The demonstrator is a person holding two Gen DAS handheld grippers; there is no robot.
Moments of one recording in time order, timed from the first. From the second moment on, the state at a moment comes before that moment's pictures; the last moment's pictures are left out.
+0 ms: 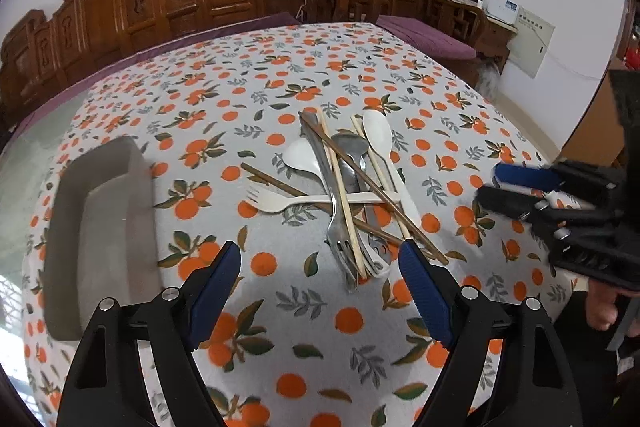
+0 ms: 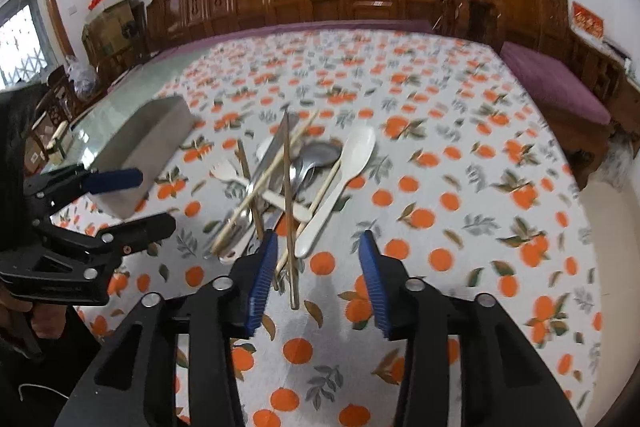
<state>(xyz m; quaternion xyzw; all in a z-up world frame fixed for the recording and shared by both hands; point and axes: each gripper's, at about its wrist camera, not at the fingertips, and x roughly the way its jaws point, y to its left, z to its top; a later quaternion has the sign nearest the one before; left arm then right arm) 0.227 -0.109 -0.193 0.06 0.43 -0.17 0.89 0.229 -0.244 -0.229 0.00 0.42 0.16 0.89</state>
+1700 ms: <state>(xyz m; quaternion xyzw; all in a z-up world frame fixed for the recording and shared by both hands) 0.233 -0.105 -0.209 0.02 0.43 -0.20 0.88 0.228 -0.222 -0.239 0.00 0.46 0.18 0.87</state>
